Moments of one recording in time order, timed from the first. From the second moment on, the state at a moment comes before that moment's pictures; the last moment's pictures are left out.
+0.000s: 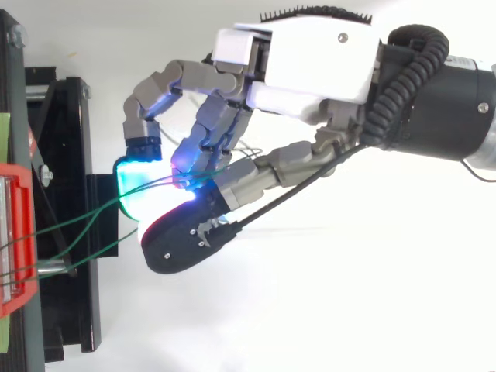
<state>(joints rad) 0.12 -2.29 -1.03 -3.08 -1.30 -0.11</state>
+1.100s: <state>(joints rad) 0.11 -2.29 -1.03 -3.09 -1.30 -0.11</state>
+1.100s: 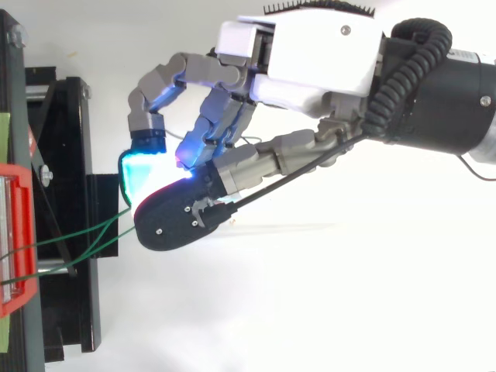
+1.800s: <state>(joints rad) 0.12 -2.29 -1.04 -3.11 -1.30 -0.11</state>
